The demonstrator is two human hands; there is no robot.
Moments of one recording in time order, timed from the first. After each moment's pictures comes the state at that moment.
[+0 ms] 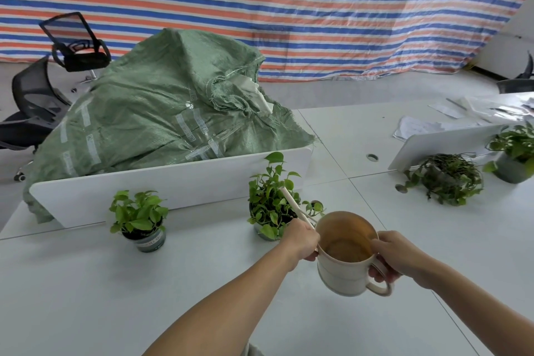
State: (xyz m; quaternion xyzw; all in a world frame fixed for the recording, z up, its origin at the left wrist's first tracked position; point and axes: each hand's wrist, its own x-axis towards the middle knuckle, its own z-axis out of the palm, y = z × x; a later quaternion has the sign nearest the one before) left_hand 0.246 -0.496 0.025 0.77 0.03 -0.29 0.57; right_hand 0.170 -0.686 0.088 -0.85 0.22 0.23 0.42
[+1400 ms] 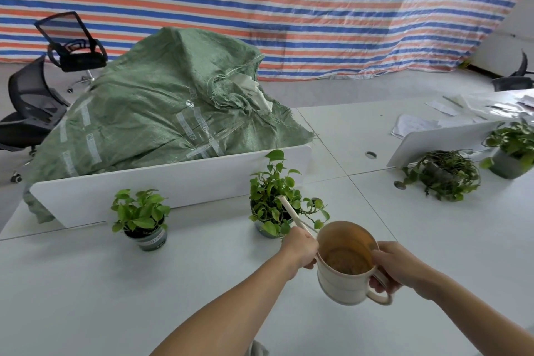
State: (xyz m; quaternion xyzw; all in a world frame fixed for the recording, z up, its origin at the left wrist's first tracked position) left_hand 0.232 -0.488 0.007 0.78 0.03 -0.30 0.55; right_hand 0.151 -0.684 0.067 -0.84 0.22 0.25 0.43
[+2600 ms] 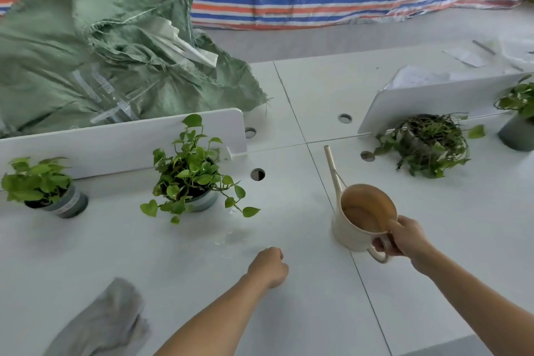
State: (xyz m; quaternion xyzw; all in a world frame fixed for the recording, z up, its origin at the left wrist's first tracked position) left_hand 0.201 -0.704 -0.088 0.88 0.03 -0.39 0.26; right_hand 0.203 -0.999 -0.041 -0.78 0.33 0.13 0.52
